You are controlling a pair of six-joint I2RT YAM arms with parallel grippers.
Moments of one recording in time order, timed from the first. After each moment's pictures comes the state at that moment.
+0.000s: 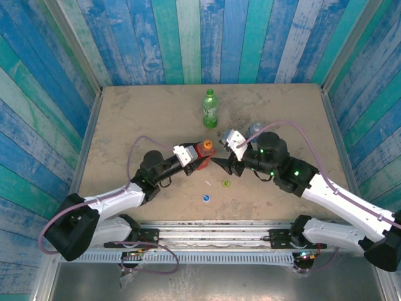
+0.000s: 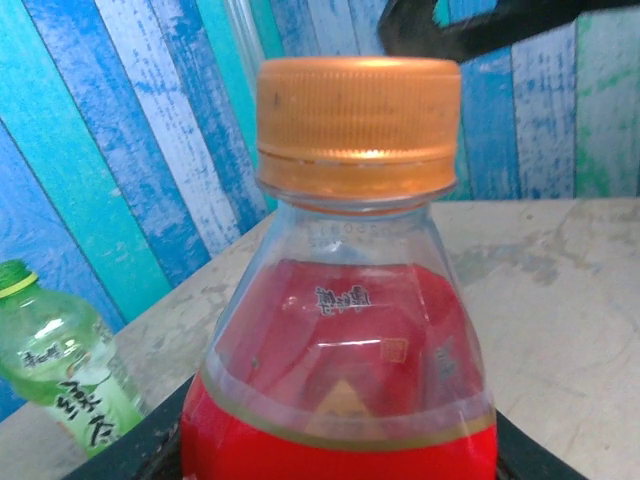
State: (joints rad) left arm -0.65 1.17 0.37 0.85 0.40 0.25; right arm 0.85 1.02 0.89 -0.18 -0.20 -0.16
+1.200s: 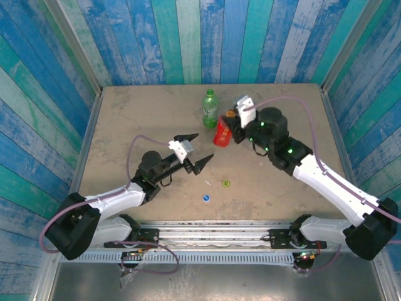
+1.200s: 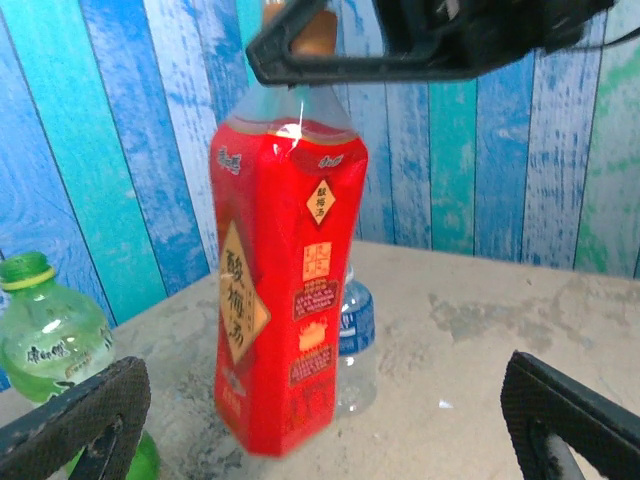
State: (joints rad) left arm -0.65 1.18 0.37 0.94 0.34 0.07; right arm 0.61 1.22 1.06 -0.09 -0.02 -0.04
